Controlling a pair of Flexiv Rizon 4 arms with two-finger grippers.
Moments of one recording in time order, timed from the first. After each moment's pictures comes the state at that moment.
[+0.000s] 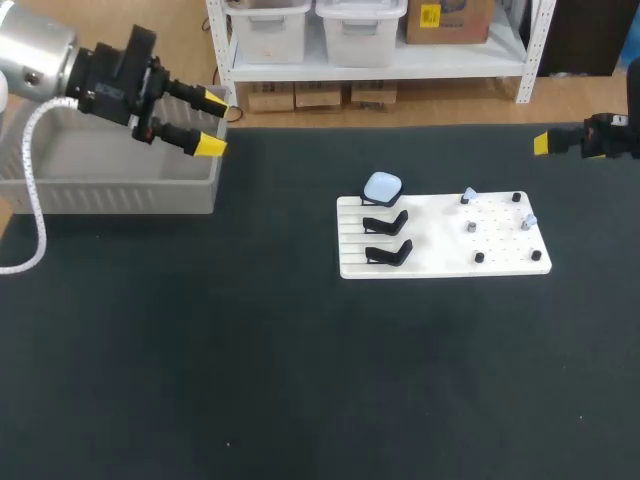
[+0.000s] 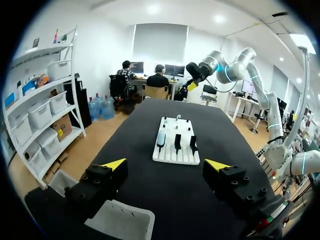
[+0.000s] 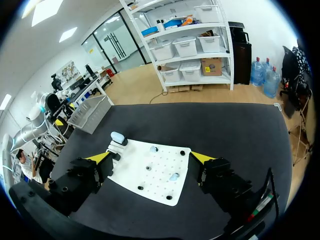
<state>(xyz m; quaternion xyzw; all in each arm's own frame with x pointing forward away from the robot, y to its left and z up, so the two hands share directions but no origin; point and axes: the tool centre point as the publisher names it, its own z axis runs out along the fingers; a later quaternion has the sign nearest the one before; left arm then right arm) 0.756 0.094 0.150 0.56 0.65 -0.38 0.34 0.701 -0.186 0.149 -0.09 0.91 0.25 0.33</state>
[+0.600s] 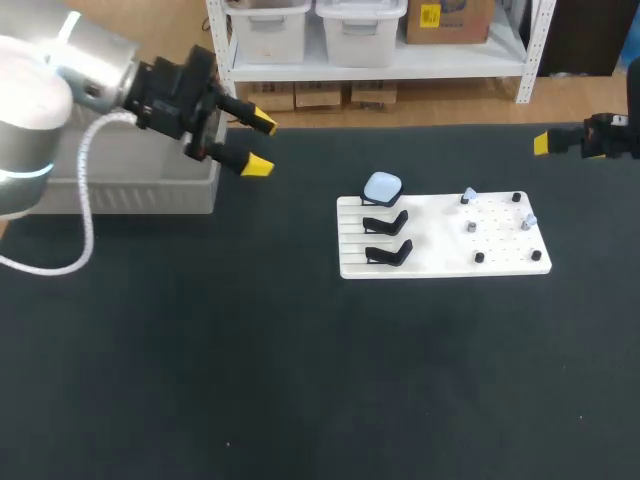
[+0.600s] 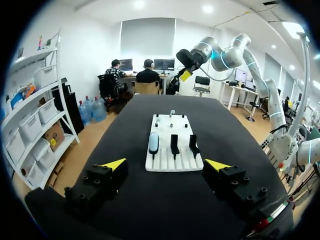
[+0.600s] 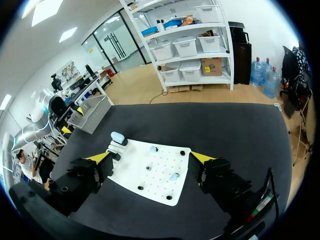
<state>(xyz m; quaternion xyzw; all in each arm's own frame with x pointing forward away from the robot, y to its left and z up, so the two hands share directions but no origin) 0.751 0.026 0.118 0.61 0.62 -0.37 0.32 0.701 -0.186 0.149 -0.09 0.91 0.25 0.33</state>
